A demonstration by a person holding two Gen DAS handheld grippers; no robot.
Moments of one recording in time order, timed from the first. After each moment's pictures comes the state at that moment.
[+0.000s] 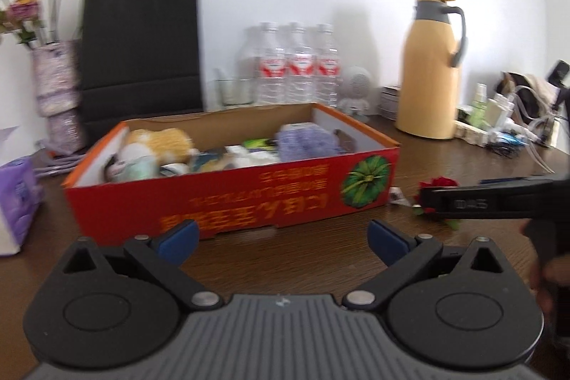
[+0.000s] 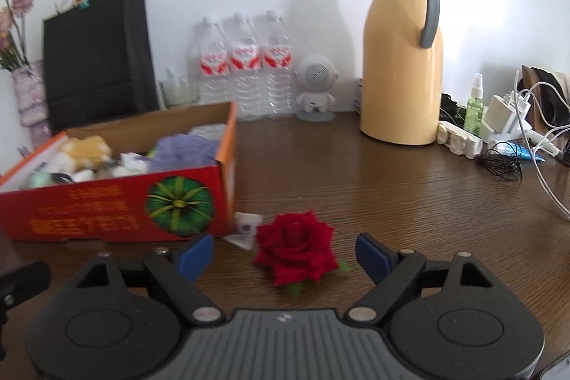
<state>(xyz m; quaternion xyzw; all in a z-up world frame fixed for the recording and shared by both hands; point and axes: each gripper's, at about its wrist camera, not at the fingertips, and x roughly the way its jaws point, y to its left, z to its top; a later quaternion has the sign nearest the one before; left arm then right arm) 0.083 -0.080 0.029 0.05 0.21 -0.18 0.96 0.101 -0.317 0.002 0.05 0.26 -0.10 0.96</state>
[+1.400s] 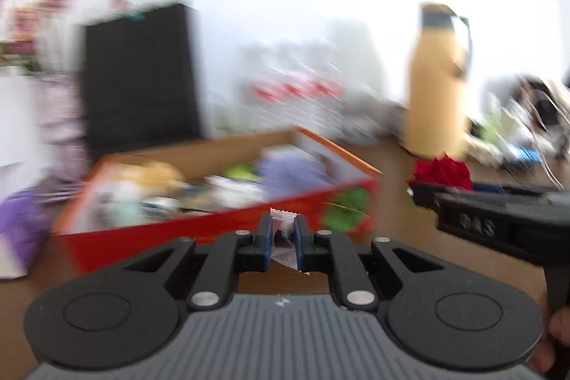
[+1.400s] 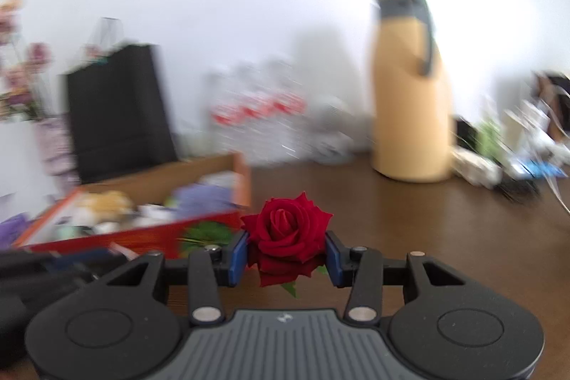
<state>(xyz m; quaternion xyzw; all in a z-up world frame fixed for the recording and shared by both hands) 0.073 -0.119 0.052 0.05 0.17 -0.10 0.98 0.079 -0.331 0.018 0.08 0.16 -0.02 0.98</state>
